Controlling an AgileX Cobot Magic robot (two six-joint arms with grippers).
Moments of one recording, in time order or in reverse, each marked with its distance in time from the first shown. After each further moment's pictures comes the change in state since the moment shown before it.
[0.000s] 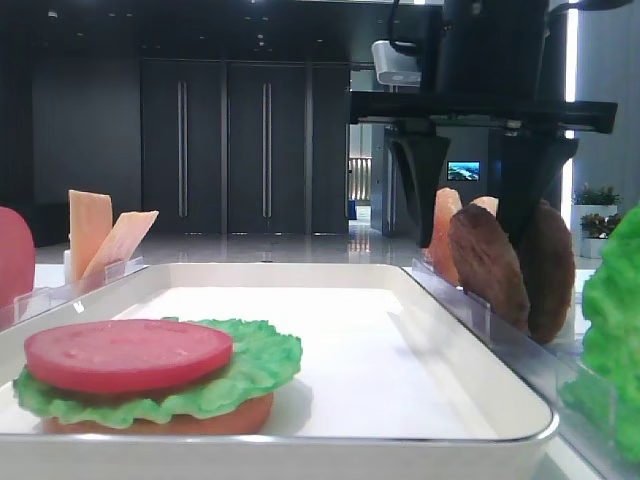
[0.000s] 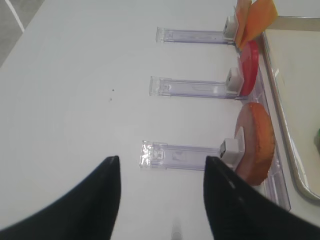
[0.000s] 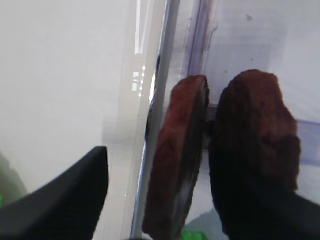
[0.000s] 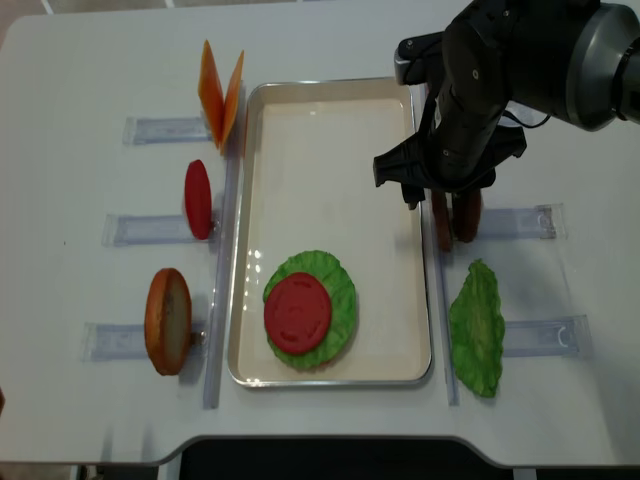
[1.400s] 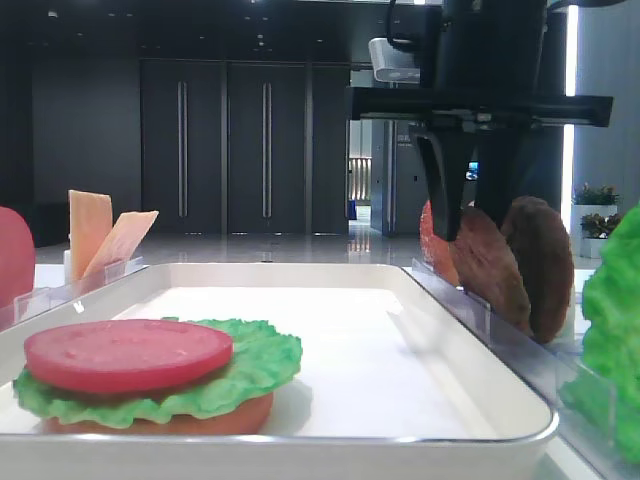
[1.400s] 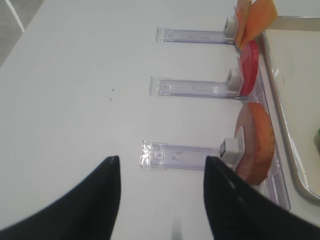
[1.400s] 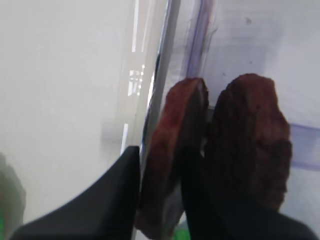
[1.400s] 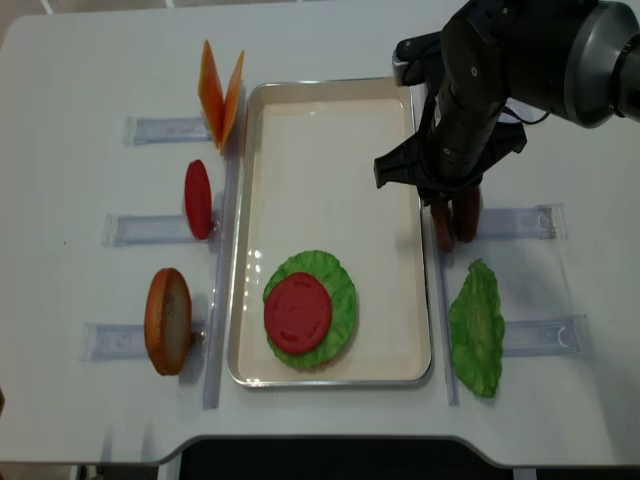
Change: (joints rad) left arm 0.000 0.000 0.000 0.000 0.000 0.000; right arm 0.000 0.004 -0.018 -0.004 0.021 -0.033
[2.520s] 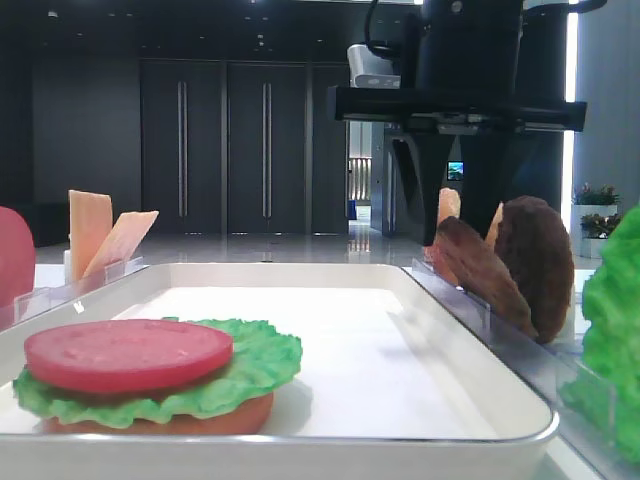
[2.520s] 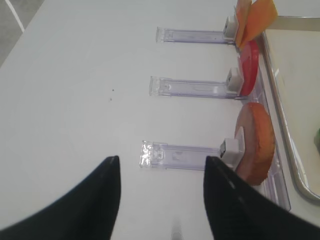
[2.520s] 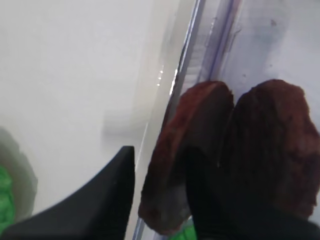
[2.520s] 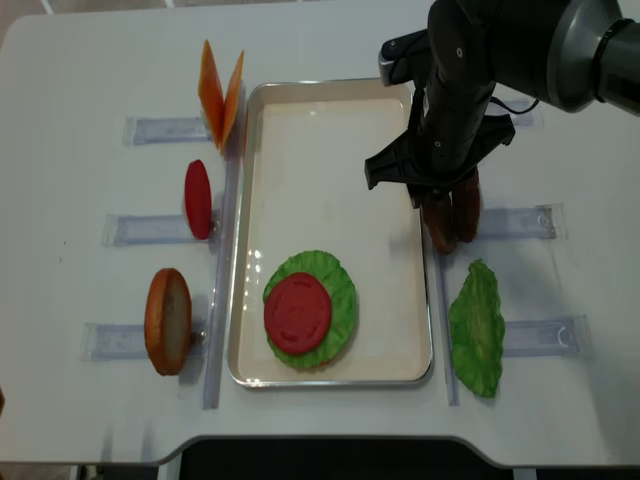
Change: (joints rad) left arm 0.000 0.000 0.000 0.000 0.000 0.000; right arm 0.006 0.047 -0.072 0.047 0.067 -0.080
